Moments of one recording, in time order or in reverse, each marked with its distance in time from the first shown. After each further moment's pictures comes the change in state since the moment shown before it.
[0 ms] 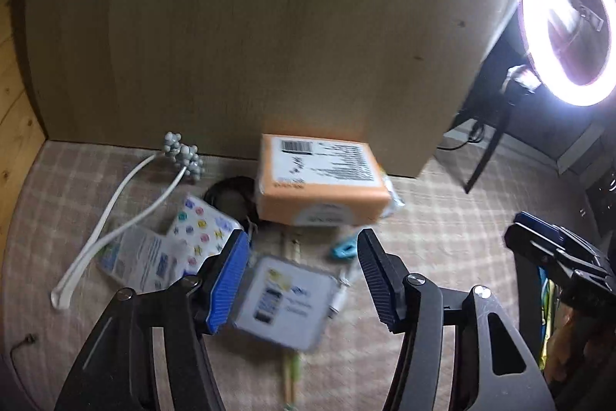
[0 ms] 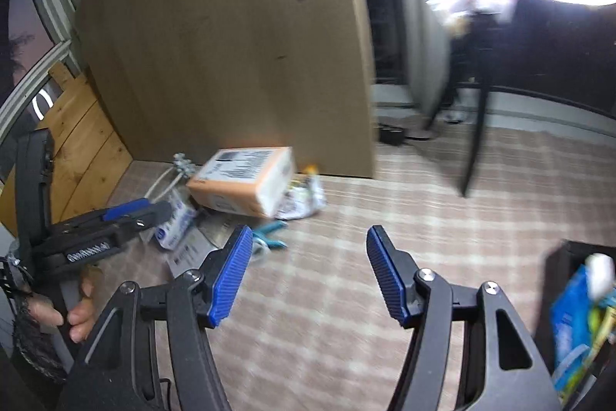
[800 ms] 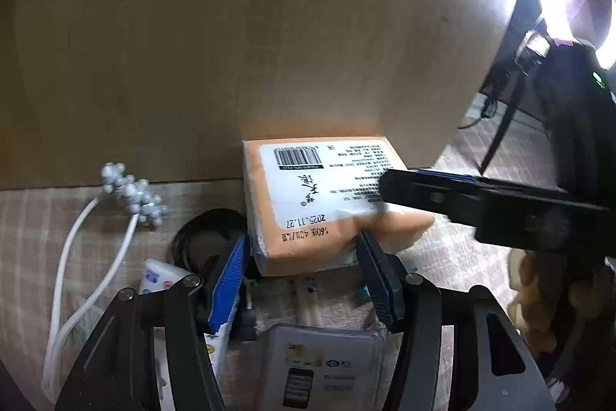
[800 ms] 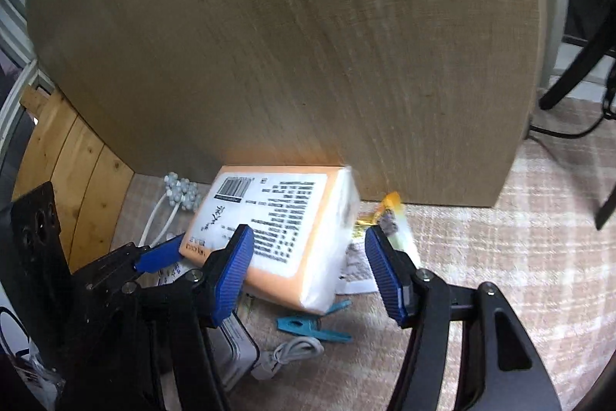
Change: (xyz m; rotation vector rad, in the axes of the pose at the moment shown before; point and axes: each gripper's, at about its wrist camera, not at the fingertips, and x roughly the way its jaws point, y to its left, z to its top) left arm 0.075 0.004 0.013 0.151 0.065 -0.098; right arm 0.129 0.014 0.041 0.115 0.181 0.145
